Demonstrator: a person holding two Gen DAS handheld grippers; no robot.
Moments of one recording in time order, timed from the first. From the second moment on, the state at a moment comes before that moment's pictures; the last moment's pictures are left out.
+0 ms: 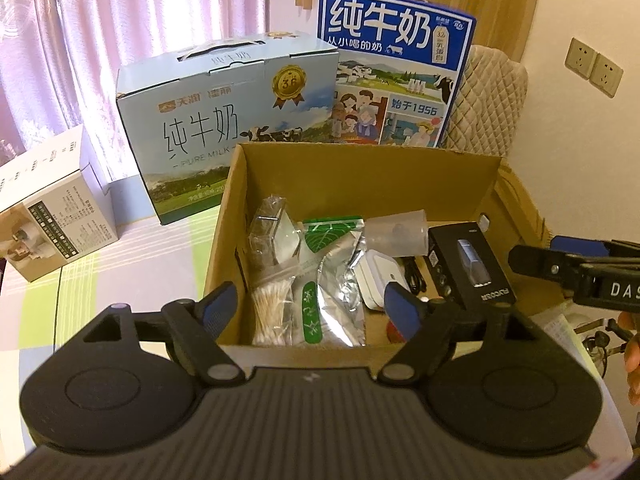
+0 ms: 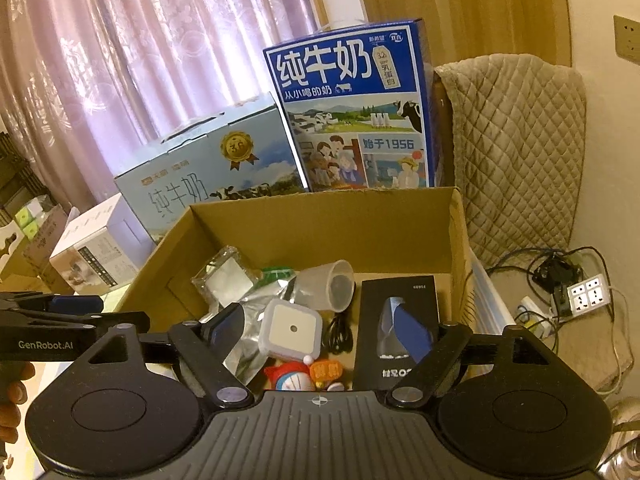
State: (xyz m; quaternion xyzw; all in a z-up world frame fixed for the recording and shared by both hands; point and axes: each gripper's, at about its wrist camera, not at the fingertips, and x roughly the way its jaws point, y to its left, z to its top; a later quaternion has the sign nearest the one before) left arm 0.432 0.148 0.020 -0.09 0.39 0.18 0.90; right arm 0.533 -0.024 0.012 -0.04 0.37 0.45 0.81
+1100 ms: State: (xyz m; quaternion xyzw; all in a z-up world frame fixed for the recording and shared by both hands) left arm 0.299 0.080 -0.003 -0.13 0.44 0.16 0.88; right arm 0.407 -0.099 -0.007 -0.09 0.42 0.47 0.77
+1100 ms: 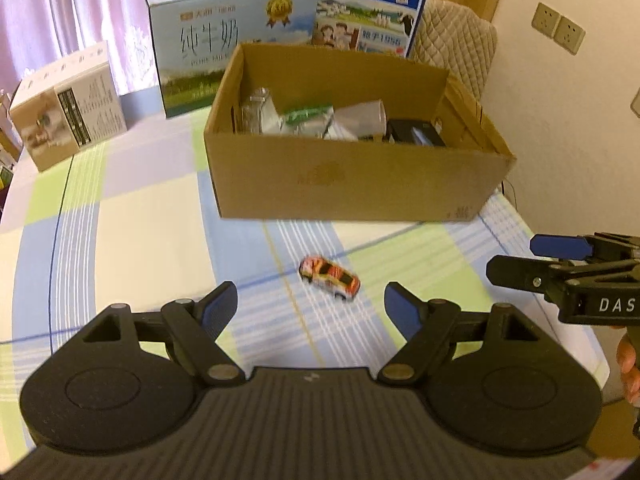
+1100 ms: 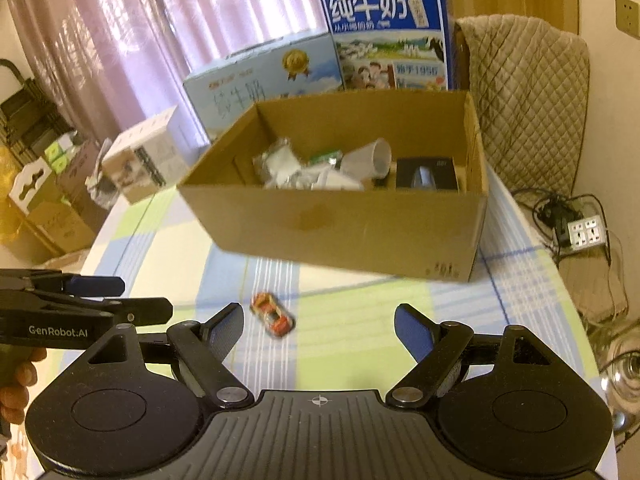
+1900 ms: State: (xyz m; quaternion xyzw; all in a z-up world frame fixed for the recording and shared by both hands) left arm 0.237 0.055 -0.070 -0.15 0.50 0.13 0.84; right arm 0.368 -0.127 -0.070 -0.13 0.50 0.44 0.73
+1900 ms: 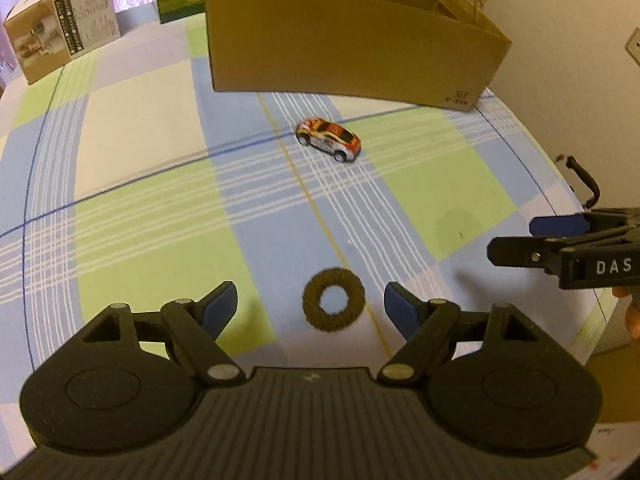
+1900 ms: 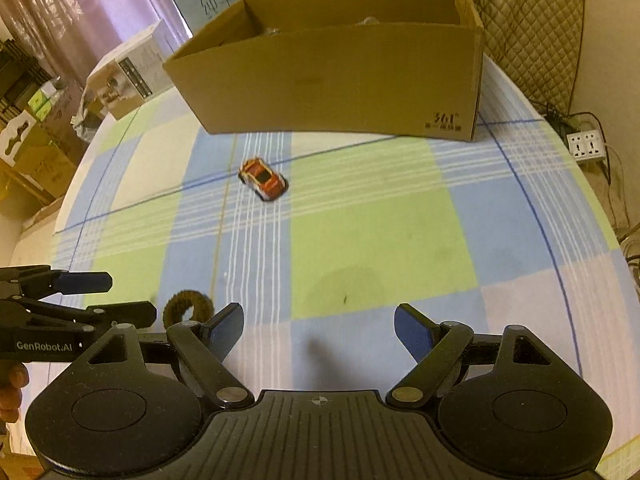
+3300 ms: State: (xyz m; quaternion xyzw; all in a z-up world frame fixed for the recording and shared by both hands) left arm 0.266 0.051 -0.111 -0.12 0.52 0.13 0.83; right arm 0.379 -0.126 -0.094 -0.13 0.53 0.42 0.72
